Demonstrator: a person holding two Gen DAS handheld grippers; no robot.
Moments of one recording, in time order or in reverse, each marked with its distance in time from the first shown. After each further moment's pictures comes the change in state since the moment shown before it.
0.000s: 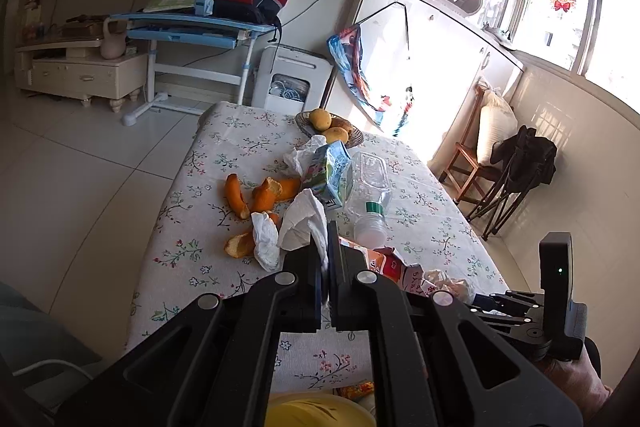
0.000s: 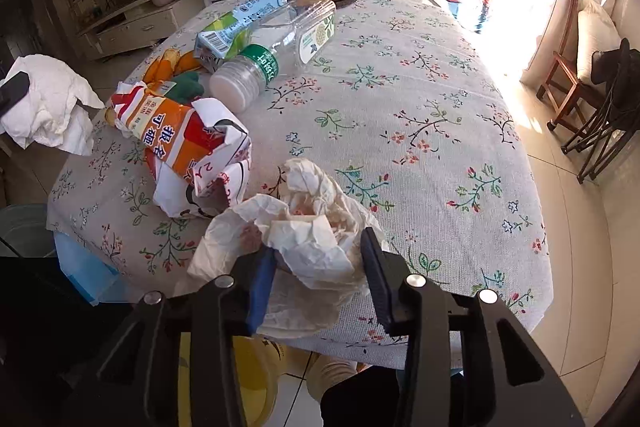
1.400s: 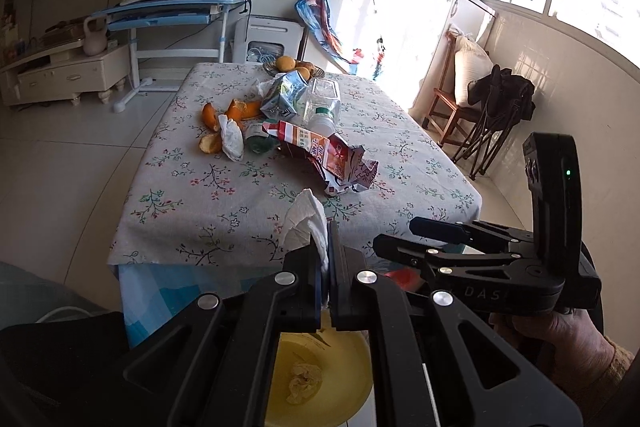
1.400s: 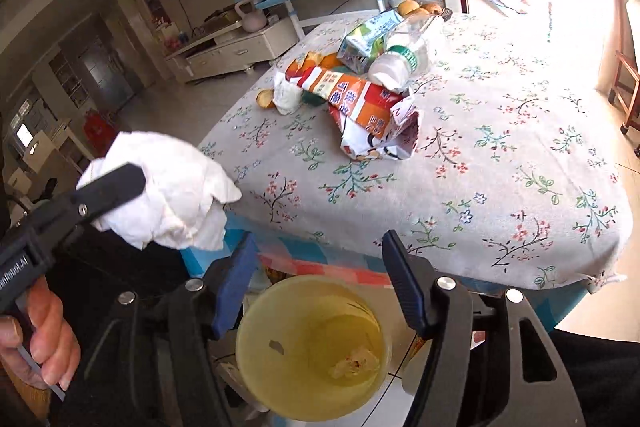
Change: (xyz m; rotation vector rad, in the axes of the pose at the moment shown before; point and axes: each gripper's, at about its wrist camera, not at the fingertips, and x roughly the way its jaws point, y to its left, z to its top) left arm -0.070 -0.053 -0.095 0.119 0.138 -0.021; right arm -0.060 0.052 -0.056 -0.010 -0.114 0.323
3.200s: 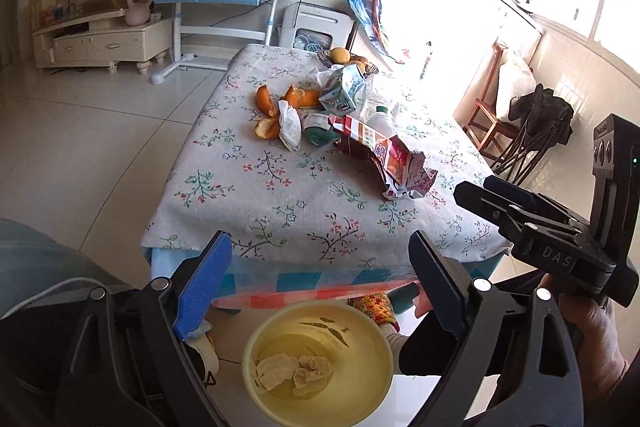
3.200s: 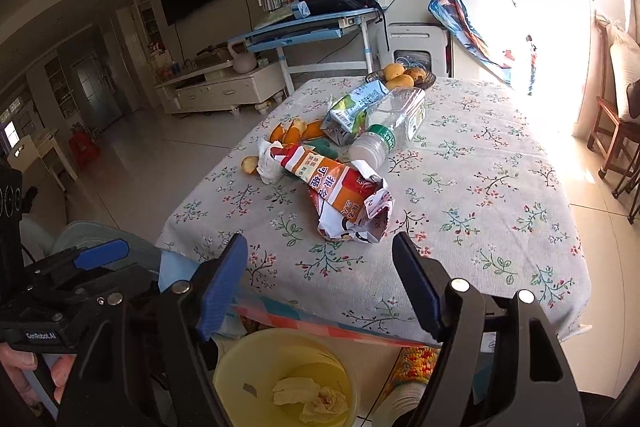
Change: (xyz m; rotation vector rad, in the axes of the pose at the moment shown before) left arm 0.009 0.042 0.010 -0.126 0.014 0.121; right arm -0.005 0.005 0.036 -0.085 -0.149 -0.086
